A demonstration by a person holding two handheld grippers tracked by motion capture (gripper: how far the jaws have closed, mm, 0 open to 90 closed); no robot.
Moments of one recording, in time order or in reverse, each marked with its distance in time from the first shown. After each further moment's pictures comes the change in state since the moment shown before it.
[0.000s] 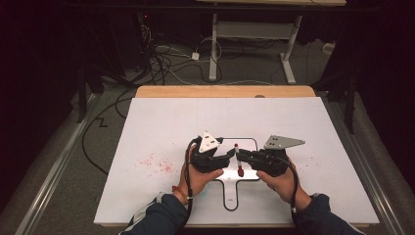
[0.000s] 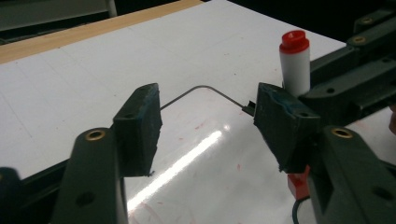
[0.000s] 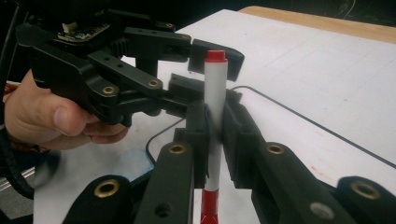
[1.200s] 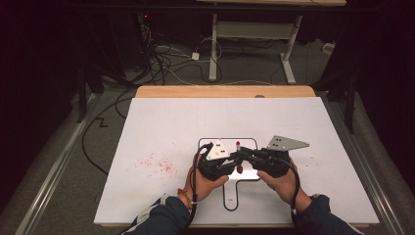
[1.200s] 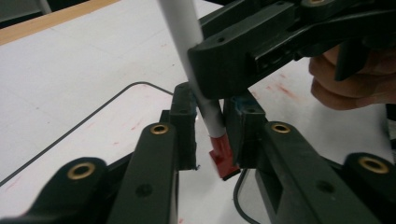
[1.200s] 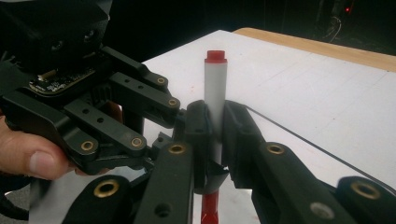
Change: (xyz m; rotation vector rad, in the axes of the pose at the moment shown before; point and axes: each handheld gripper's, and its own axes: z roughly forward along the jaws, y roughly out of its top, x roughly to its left) left arm -0.022 0.000 0.005 0.051 -0.165 0.105; right arm 0.006 0.002 -0.006 -0.068 -0.023 -0.021
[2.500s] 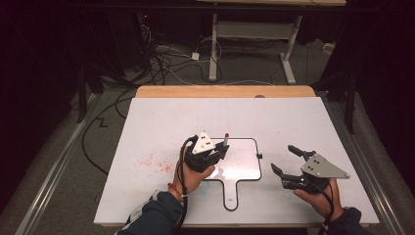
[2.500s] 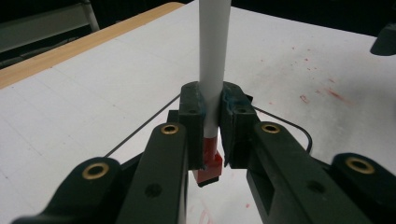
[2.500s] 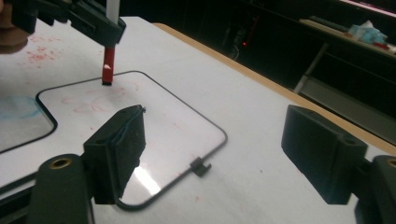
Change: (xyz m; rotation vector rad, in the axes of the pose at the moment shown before) left arm 0.031 -0.004 -0.024 -0.050 0.108 0.005; right arm -0.011 -0.042 -0.085 -0.027 -0.374 -0.281
